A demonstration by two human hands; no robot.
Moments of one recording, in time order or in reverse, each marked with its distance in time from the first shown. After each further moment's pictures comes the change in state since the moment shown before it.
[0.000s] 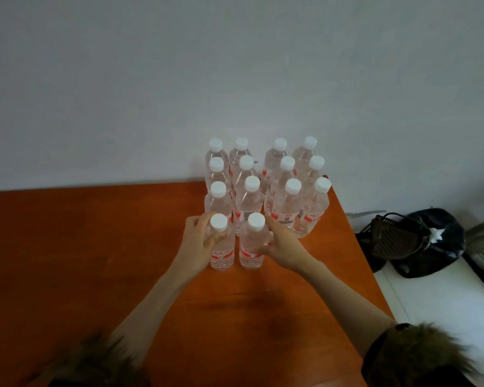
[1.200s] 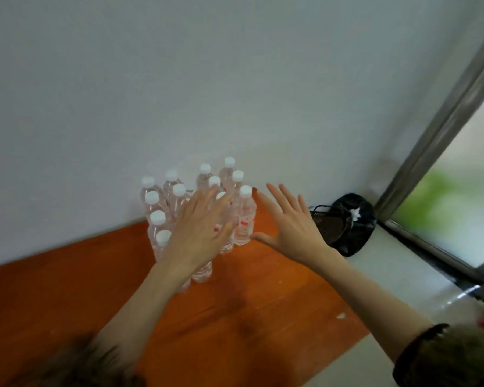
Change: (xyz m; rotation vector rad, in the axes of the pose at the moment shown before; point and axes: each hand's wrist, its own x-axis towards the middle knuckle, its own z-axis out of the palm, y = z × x) left_hand -0.029 0.105 0.013 0.556 -0.020 0.706; right_hand -0.112 -0.017 -0.087 -0.732 0.475 0.012
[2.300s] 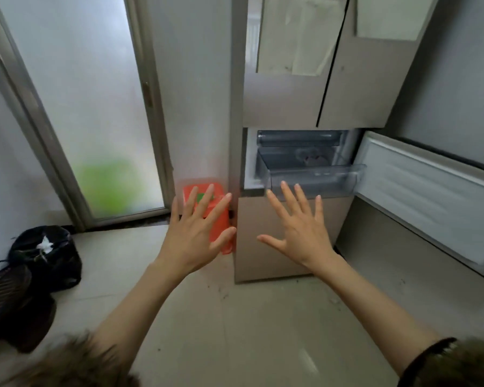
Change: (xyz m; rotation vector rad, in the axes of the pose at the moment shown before) left_hand -0.268 0.663 0.156 -0.144 -0.237 1.218; right_hand -0.749 0.176 -0.242 -0.499 0.121 1.309
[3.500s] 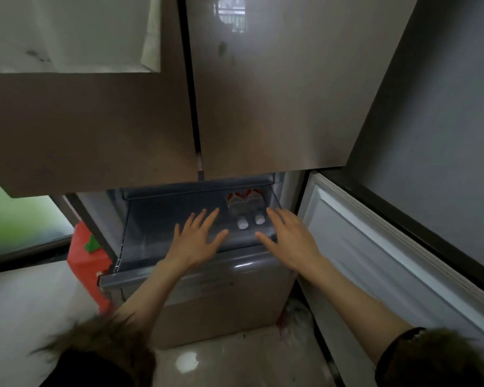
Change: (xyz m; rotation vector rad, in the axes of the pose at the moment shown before) left_hand 0.562 0.212 0.293 -0.298 -0.440 -0.196; right_hand 0.339 0.499 0.181 0.251 -0.254 0.153
